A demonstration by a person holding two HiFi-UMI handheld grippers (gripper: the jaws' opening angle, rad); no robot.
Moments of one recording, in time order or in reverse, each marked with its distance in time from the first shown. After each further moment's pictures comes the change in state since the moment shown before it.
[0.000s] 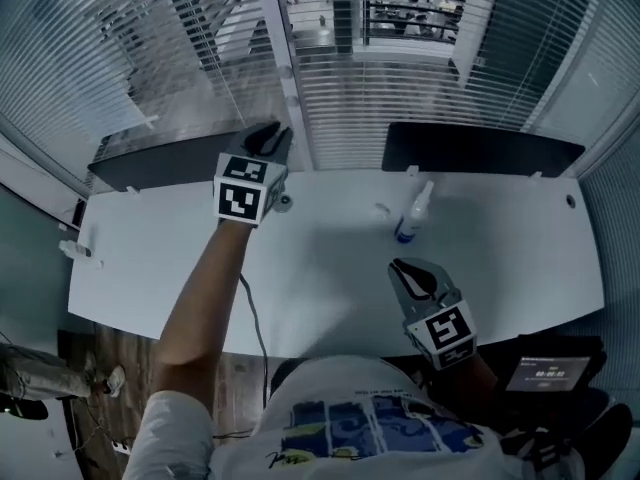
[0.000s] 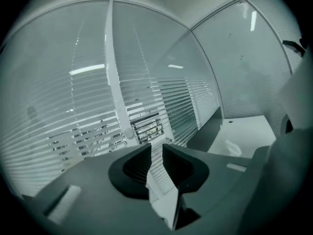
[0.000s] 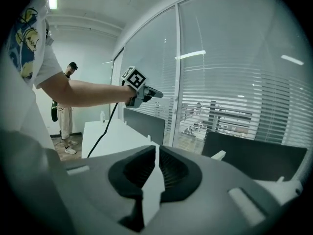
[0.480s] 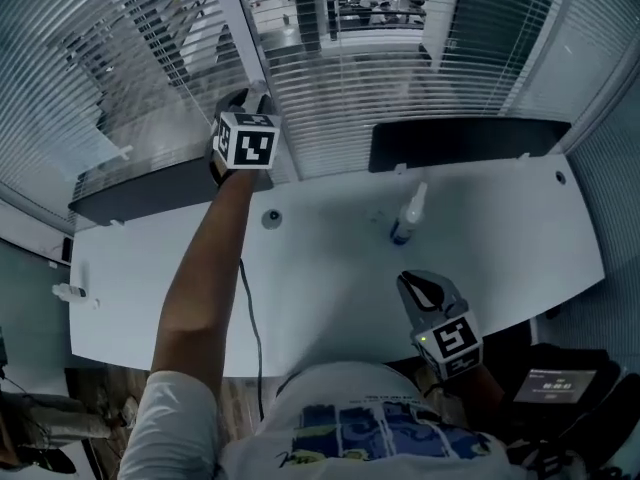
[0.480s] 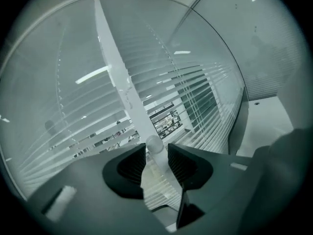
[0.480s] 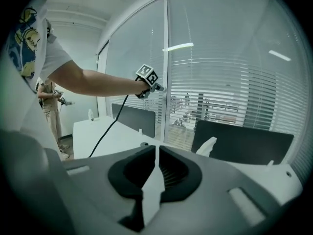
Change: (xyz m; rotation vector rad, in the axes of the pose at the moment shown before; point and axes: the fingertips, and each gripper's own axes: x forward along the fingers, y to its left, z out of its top) left arm 0.136 0.060 0.013 0.120 0.108 0.186; right arm 0.003 -0.037 -0.035 0.095 0.081 -0.130
